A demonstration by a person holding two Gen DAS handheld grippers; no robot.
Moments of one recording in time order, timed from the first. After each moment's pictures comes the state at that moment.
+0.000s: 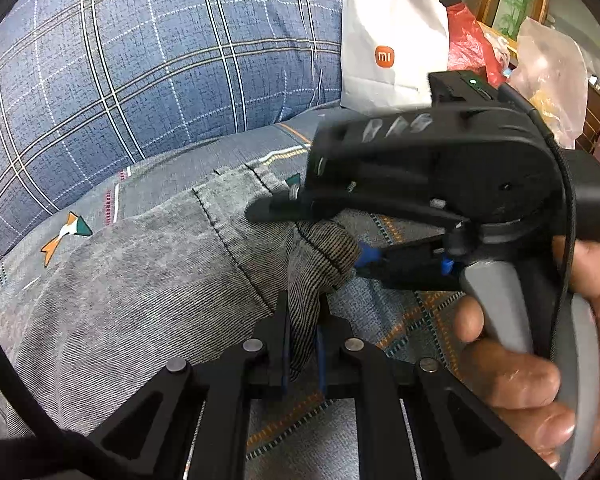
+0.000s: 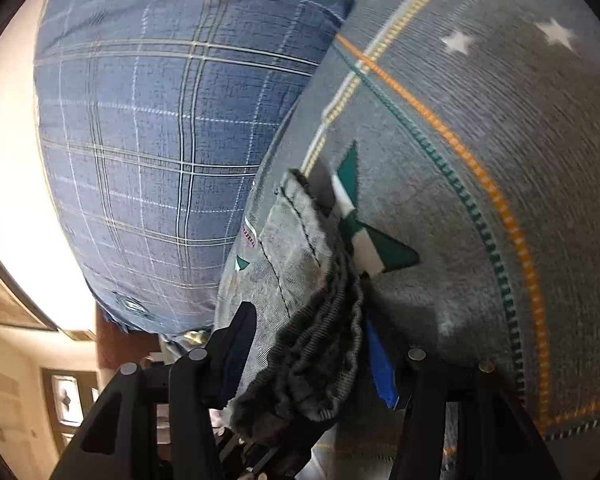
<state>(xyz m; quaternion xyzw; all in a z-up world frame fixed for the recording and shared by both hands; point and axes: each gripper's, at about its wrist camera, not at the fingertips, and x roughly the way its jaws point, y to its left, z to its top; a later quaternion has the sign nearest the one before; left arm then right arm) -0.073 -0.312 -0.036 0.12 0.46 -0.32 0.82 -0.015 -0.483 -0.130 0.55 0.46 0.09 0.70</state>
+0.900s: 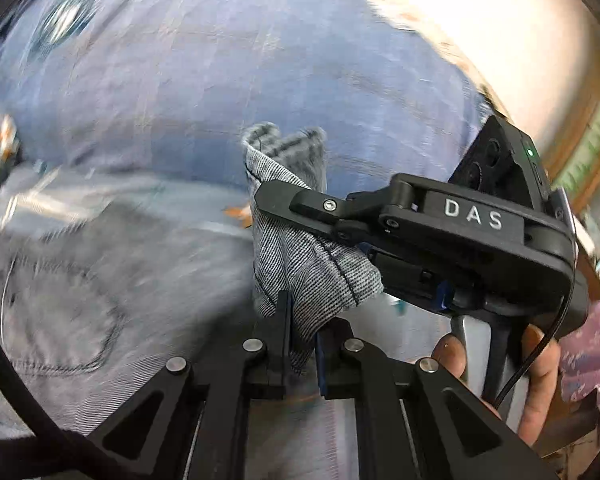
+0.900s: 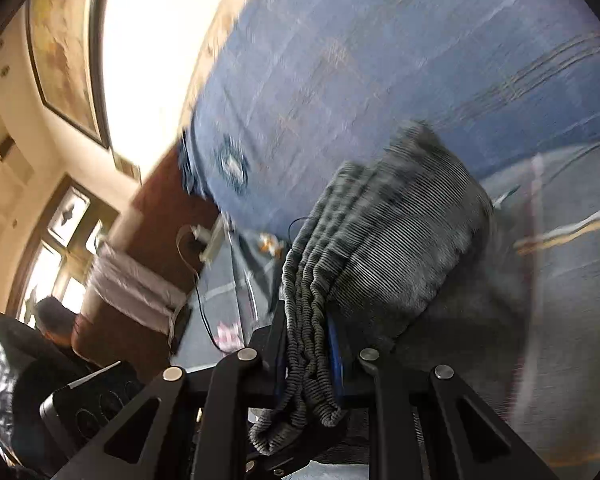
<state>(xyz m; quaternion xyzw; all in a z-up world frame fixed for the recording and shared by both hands) -0.087 -0.048 0.001 -0.16 0.40 -0.21 0.88 0.011 -0.238 -0.005 0.33 0.40 0.33 0.79</state>
